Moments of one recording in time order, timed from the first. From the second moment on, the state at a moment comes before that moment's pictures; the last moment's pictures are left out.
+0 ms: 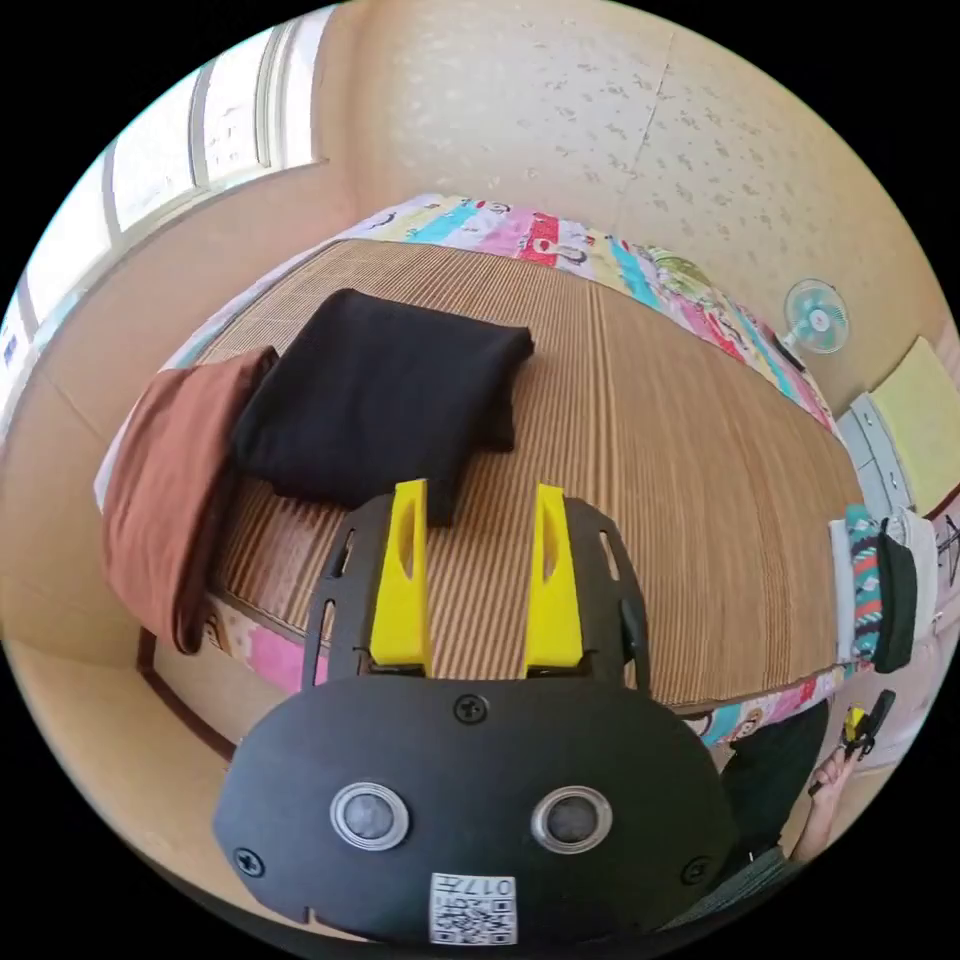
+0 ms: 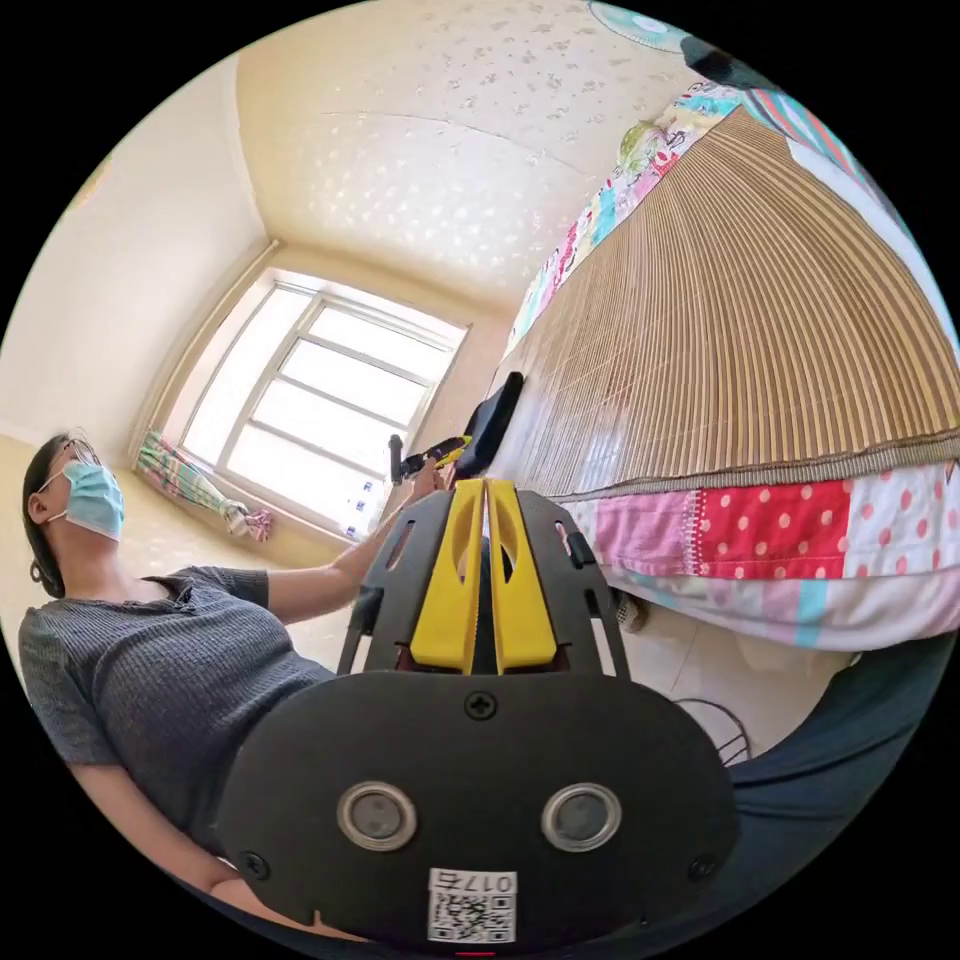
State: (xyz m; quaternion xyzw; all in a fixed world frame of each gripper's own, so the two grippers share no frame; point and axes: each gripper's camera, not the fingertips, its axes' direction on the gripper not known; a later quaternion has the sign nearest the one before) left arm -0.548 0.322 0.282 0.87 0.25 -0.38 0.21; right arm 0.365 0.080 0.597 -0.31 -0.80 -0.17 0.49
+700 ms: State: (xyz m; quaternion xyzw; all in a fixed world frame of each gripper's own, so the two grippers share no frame) left arm -0.317 0.536 0.434 0.96 0.13 0.16 -0.18; right arm 0.381 0.106 0.617 -0.33 -0.80 -0.11 0.49
